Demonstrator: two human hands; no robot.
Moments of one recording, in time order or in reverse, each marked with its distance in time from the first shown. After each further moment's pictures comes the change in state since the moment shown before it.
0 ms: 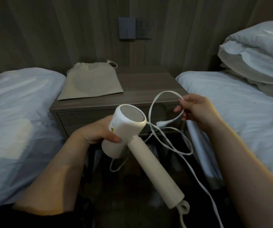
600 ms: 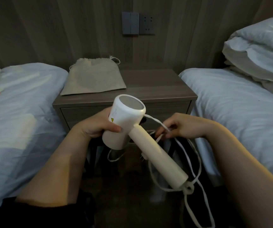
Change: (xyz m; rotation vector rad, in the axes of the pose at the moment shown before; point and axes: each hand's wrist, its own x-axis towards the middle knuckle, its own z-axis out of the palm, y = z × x) left_hand -0.001 0.003 -0.006 -0.115 0.075 0.003; right_hand -0.022 -0.001 0.022 -0.757 -0.843 -0.127
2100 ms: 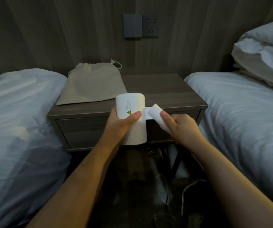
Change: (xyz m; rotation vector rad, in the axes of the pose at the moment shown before) left_hand 0.048 -0.002 0.035 -0.076 0.694 -0.080; right_hand 0.047 0.008 0.013 0.021 0.733 0.227
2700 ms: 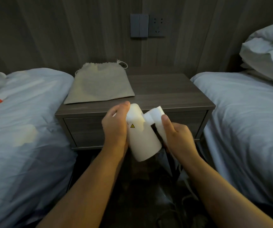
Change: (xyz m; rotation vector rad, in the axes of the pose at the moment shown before) left_hand -0.007 0.007 0.000 -0.286 0.319 0.059; right_hand -0.024 -0.020 0.033 0.310 0.083 0.131
